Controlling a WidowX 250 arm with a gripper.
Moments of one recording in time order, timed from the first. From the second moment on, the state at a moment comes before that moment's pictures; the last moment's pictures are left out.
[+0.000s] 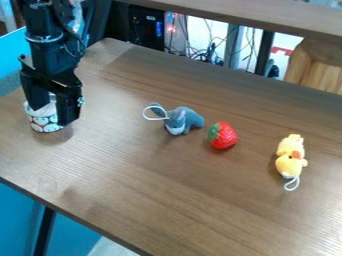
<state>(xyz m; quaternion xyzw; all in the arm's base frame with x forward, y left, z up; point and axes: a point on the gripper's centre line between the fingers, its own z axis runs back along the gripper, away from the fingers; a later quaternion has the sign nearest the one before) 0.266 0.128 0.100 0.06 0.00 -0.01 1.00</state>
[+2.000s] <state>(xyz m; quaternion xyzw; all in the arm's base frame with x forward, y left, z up) 0.300 0.226 0.051 0.15 0.02 0.01 0.99</state>
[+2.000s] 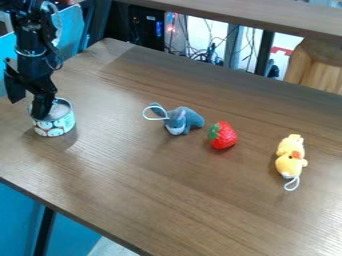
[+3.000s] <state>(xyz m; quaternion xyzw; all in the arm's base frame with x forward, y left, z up) 0.262 0.028 0.042 0.04 0.05 -0.05 1.00</state>
